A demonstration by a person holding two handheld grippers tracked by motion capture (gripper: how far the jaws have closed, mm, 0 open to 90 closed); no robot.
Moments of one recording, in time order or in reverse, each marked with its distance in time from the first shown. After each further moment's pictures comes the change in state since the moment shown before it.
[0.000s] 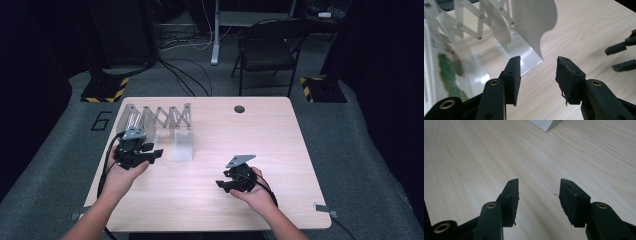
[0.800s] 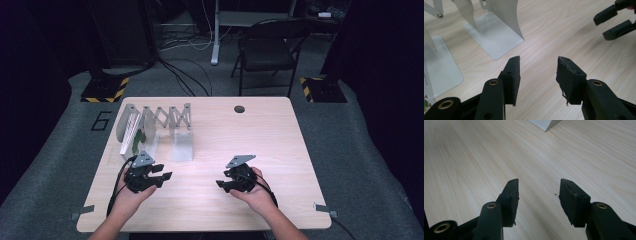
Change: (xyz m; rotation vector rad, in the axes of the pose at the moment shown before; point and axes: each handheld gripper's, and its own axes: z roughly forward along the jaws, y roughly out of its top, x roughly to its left) left arm -0.018 -0.065 0.034 -0.006 -0.091 0.062; right arm 0.000 -0.001 0.001 -0.003 -0.007 -0.002
